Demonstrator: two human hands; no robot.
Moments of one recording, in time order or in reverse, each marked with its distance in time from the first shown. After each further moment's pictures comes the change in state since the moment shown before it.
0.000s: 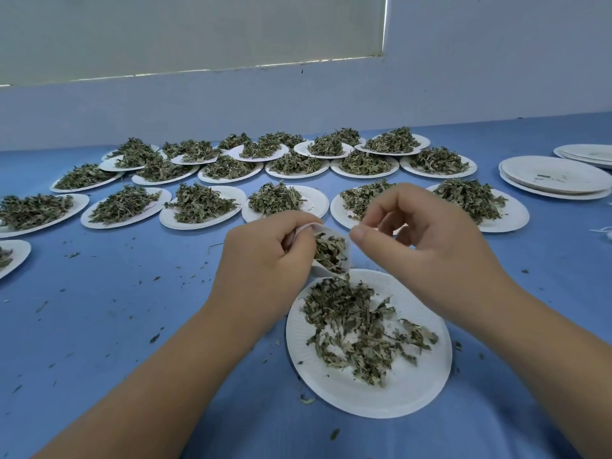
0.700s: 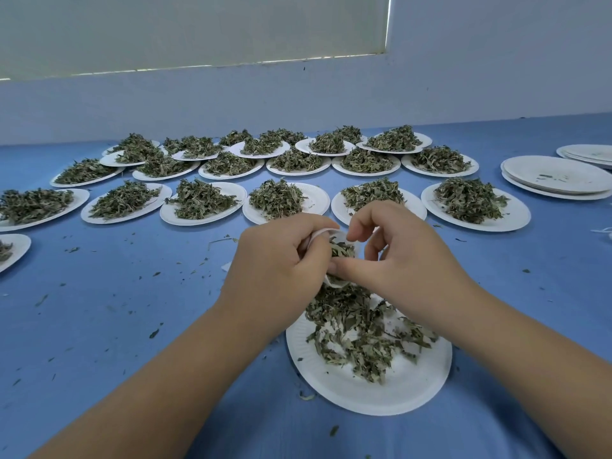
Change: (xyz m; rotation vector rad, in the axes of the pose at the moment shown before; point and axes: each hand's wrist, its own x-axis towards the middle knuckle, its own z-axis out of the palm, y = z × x) left_hand -0.004 0.005 0.007 0.002 -0.026 0.047; right_hand 0.001 0.011 0.019 -0.099 -0.099 0.093
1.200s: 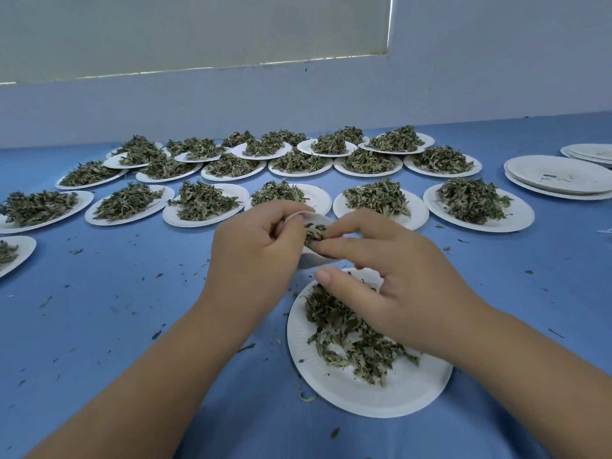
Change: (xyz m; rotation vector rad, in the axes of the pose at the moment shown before) left_hand 0.006 -0.002 -0.013 -0.118 0.065 -0.181; right_hand -0.012 -0.004 0.000 -0.211 -0.056 -0.335
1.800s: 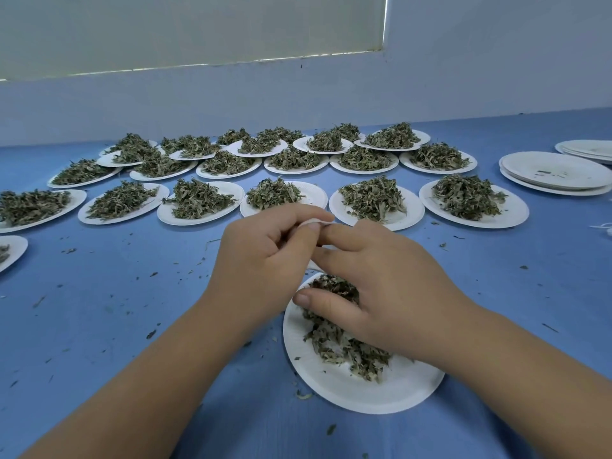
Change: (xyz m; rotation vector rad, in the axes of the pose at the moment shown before) left_hand -0.007 0.008 0.001 -0.065 -0.098 0.085; right_hand 0.002 -0.010 0.004 -0.314 -0.184 -0.076
